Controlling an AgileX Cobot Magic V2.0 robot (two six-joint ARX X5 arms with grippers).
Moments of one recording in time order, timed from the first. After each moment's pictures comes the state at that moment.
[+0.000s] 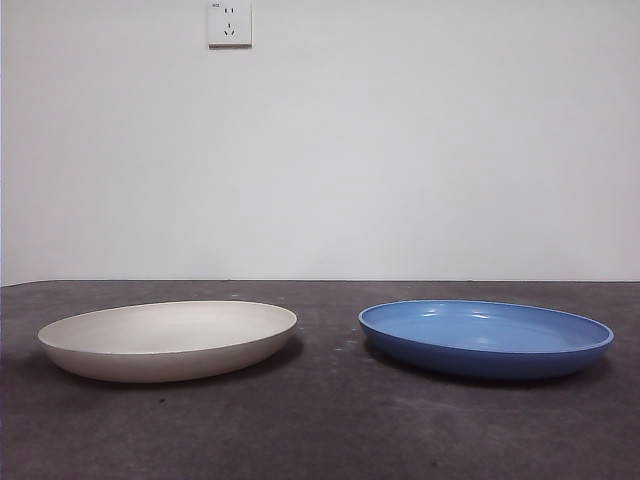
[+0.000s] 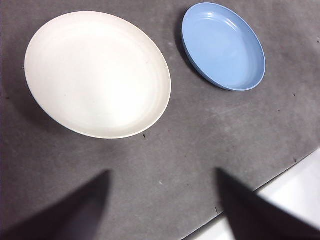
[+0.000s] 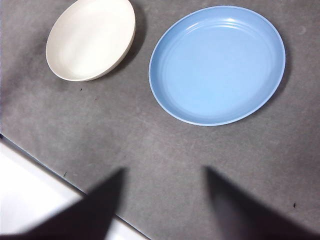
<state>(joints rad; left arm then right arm) -0.15 0.74 0.91 -1.01 0.50 -0.01 0.09 0.74 0.99 -1.14 -0.50 -0.05</state>
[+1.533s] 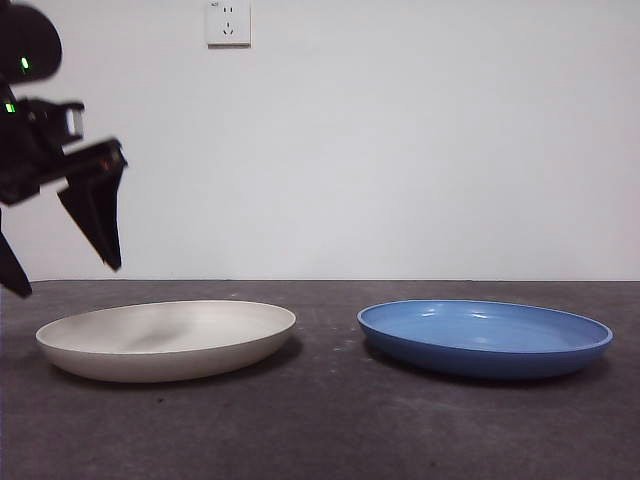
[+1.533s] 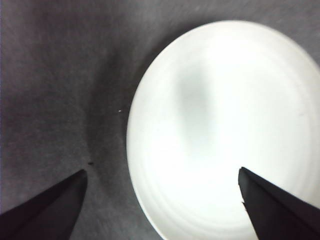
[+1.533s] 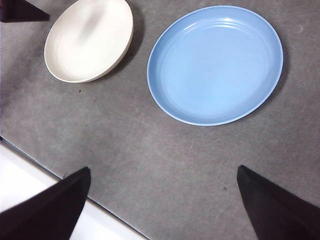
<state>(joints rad) -0.15 1.53 1.02 -0.58 0.23 -0.10 0.09 0.74 0.99 -1.14 -0.50 -0.04</state>
